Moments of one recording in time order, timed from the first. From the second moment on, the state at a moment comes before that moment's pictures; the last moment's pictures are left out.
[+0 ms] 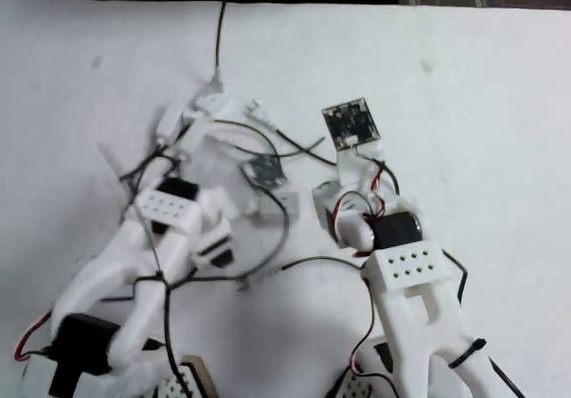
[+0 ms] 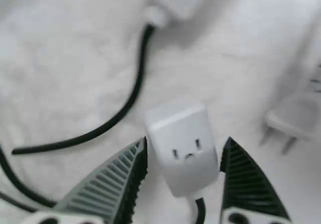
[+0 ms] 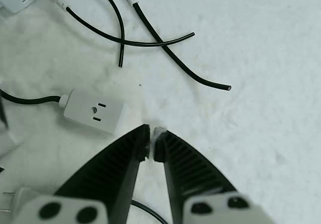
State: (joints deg) left arm 12.8 -13.7 49.1 58.4 -39.7; right arm -17.1 -41.8 52.9 49.5 6.2
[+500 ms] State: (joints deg) left arm 18.0 -13.7 49.8 60.6 -35.8; right arm -17.1 -41.8 52.9 49.5 6.2
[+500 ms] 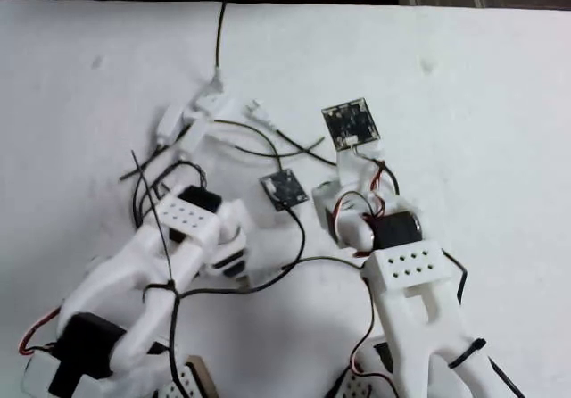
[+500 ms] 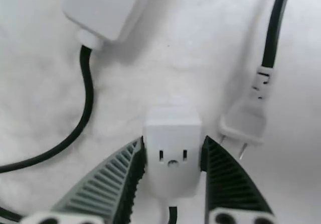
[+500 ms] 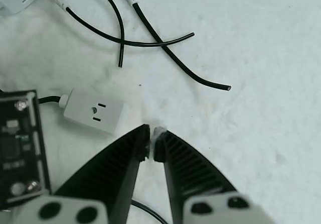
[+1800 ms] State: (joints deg) left arm 20.9 -25.4 60.5 61.3 -33.2; right arm -17.1 -41.8 52.9 49.5 6.2
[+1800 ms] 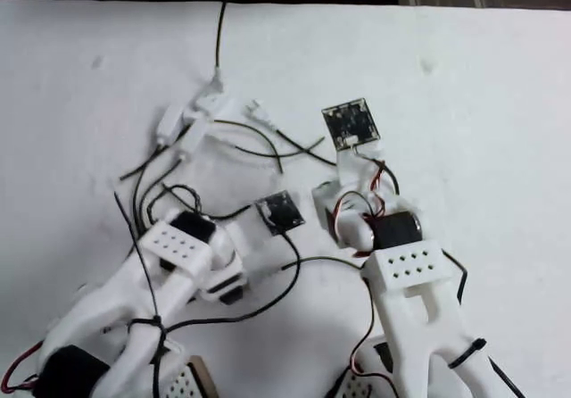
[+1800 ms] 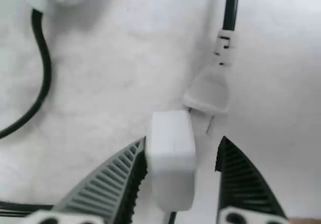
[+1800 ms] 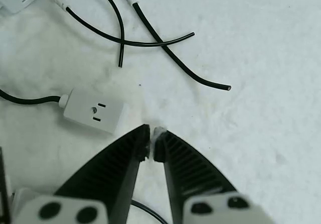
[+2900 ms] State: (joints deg) left arm 7.2 -39.2 65.5 50.2 -49.4; right arm -17.1 -41.8 52.9 49.5 6.4
